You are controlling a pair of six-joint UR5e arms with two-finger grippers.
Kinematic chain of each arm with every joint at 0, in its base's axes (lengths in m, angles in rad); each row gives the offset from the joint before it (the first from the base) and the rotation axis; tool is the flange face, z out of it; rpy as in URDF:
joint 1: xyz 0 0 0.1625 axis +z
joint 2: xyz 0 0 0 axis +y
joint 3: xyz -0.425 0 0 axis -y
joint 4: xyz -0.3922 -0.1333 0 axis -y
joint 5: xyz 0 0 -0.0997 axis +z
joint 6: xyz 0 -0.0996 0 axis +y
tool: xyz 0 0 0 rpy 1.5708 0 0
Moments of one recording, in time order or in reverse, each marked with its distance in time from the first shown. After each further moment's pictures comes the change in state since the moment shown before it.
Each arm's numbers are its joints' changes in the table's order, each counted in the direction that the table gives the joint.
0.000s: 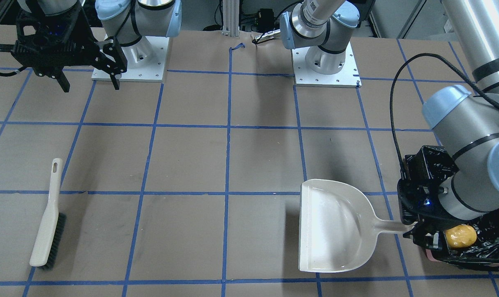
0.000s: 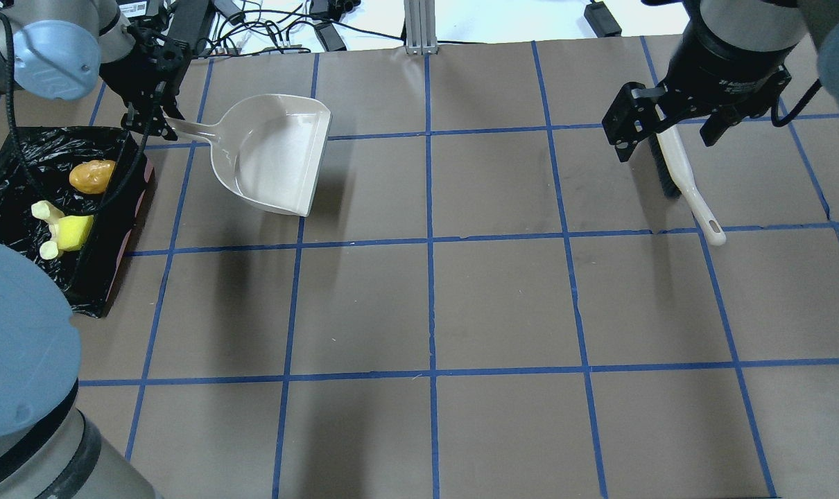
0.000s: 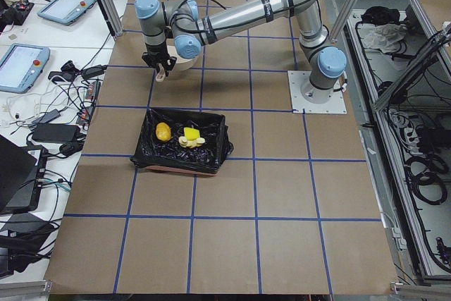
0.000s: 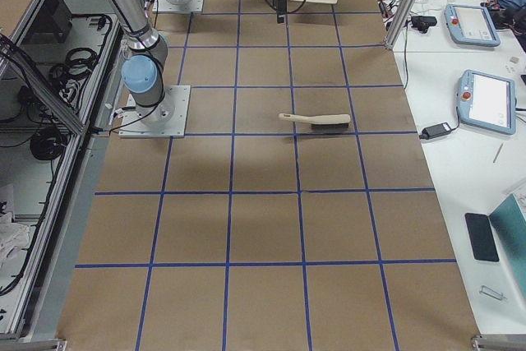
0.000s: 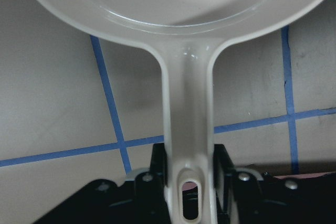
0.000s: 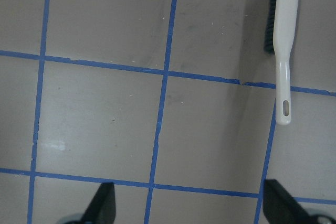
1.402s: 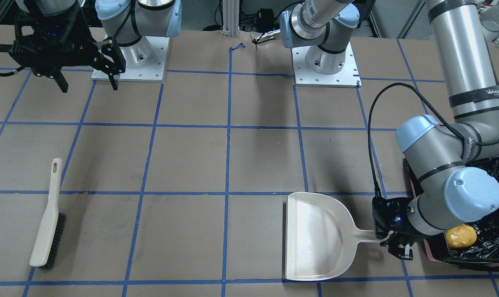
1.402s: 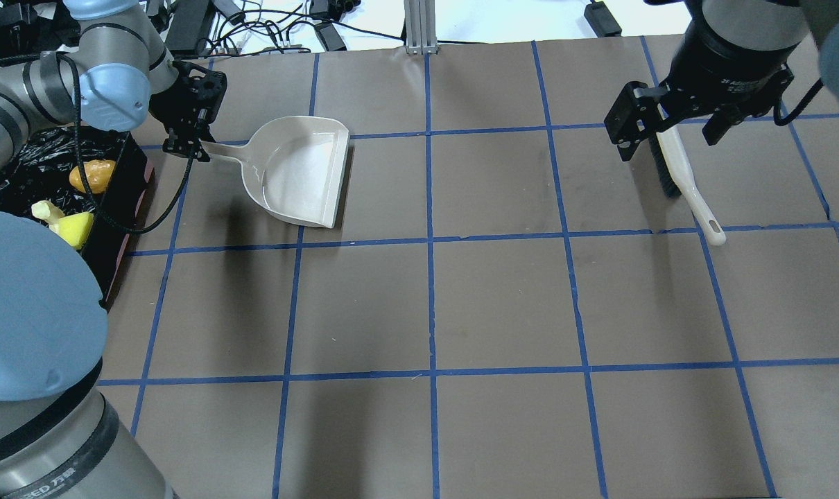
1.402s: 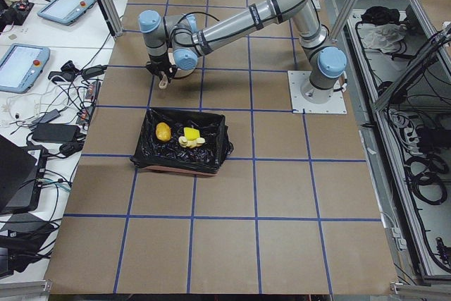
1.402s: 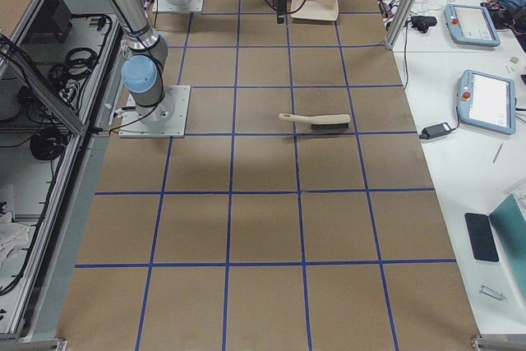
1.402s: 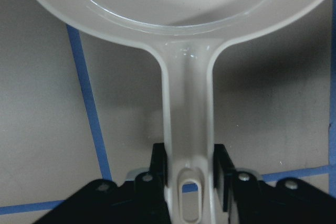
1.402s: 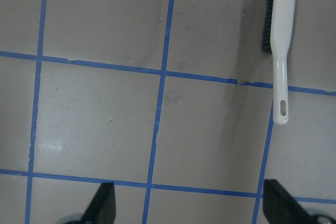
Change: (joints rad) left arm -0.032 0.065 -0.058 0.099 0.002 0.064; right arm -0.003 0.000 0.000 -0.001 0.004 0.001
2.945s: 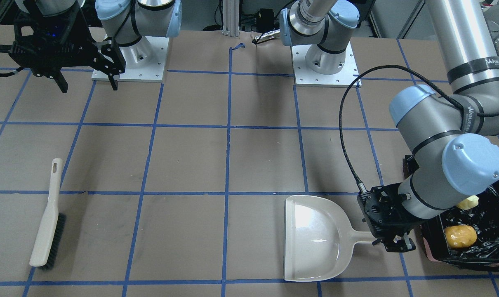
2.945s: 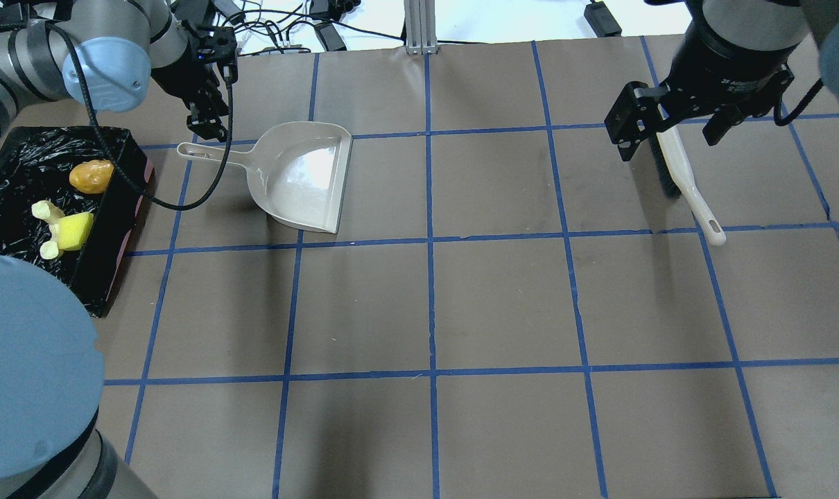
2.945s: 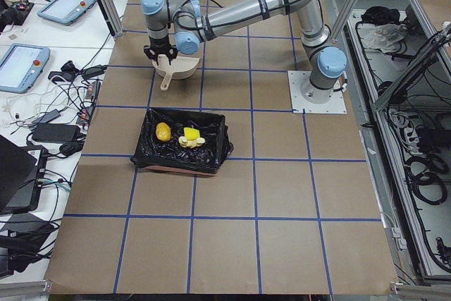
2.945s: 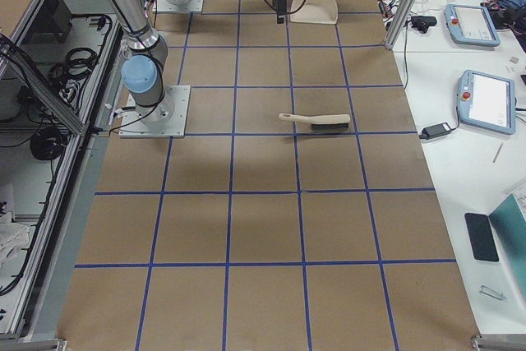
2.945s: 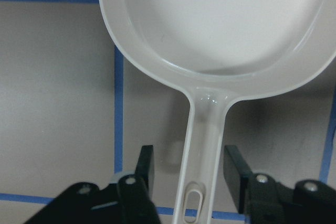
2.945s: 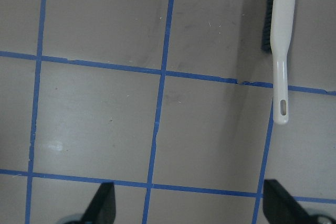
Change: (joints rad) left arm -0.068 -0.102 0.030 -0.075 0.068 0.438; right arm -0.001 0.000 0.000 0.000 -0.001 0.000
